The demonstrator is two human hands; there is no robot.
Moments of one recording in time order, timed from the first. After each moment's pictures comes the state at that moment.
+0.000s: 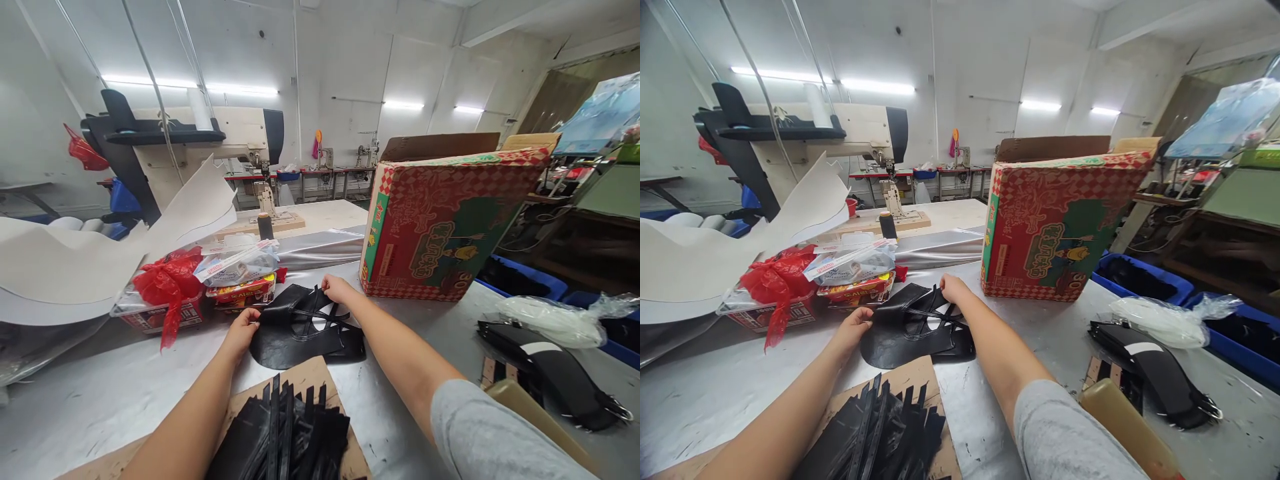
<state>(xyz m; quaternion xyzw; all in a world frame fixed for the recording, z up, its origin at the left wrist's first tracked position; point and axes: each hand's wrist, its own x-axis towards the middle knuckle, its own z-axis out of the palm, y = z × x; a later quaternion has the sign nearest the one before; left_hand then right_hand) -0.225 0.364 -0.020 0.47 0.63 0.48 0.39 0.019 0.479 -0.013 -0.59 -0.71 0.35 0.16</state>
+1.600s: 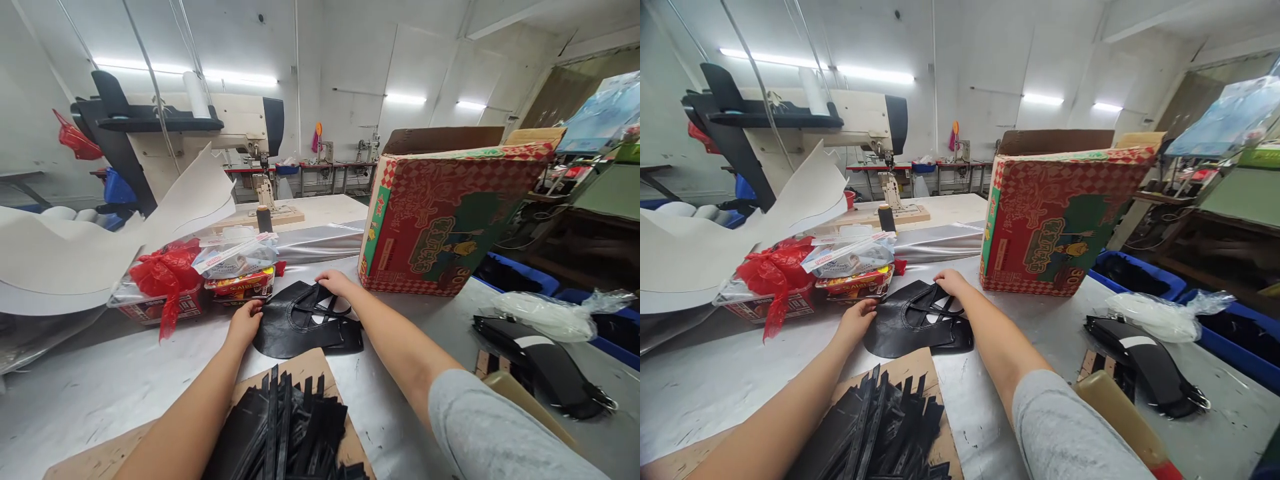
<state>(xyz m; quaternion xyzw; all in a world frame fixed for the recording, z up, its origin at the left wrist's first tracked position) -0.221 0.379 -0.030 0.52 0.70 0.43 0.26 0.021 0.480 -0.012 -0.56 -0.69 0.40 0.23</state>
